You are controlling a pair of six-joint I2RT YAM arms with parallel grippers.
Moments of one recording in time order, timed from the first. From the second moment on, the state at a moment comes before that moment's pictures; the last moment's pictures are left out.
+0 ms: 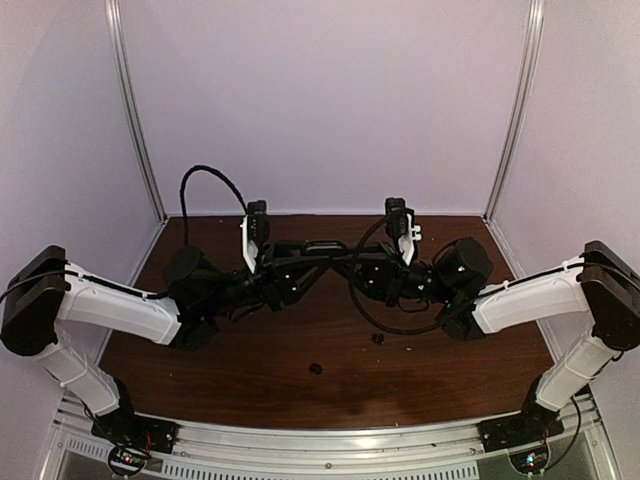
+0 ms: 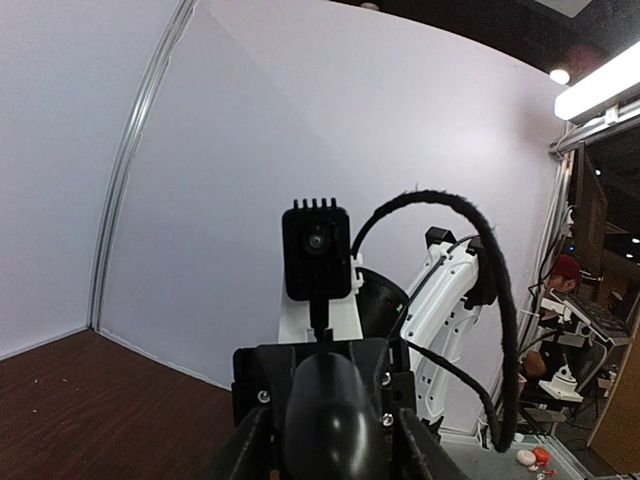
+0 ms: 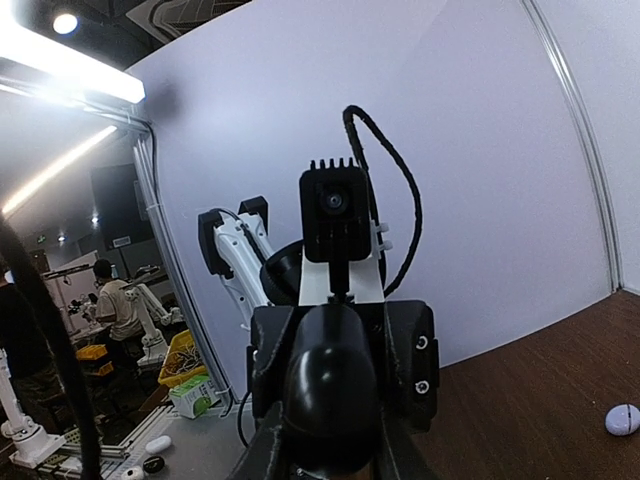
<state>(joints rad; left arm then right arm) -0.98 1.55 0.70 1.30 0.43 -0.48 0.87 1.57 0.72 1.32 -0.64 0.64</state>
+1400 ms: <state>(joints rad) -0.91 1.31 0.80 0.58 0.44 -0.26 0.87 1.44 0.72 0.93 -0.66 0.41</state>
